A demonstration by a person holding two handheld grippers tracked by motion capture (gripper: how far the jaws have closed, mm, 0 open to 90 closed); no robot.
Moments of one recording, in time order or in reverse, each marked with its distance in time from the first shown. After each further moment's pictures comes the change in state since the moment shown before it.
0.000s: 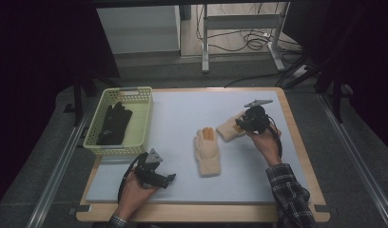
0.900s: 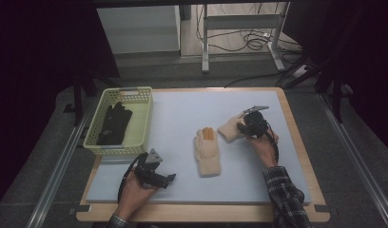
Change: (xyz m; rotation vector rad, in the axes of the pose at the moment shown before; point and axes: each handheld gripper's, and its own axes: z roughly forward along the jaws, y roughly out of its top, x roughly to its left) left arm 0.000 0.000 0.000 -0.002 0.000 -0.001; right arm -0.004 -0.021 0.025 0.036 -0.078 0.015
